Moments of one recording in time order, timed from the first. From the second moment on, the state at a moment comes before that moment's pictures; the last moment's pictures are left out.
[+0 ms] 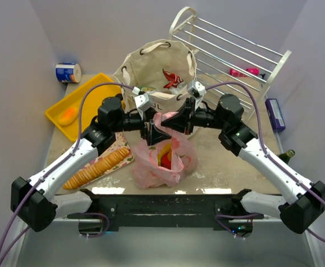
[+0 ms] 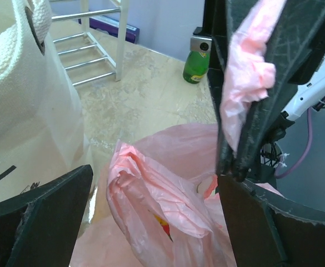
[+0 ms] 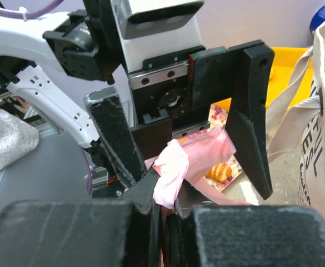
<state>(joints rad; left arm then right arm) -0.58 1.18 1.01 0.00 0.75 -0.12 0.61 1.15 1.07 0.13 -0.79 0.34</state>
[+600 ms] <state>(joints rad) -0.58 1.25 0.84 0.49 0.82 -0.40 0.62 1.18 1.01 0.26 -0.59 0.44</state>
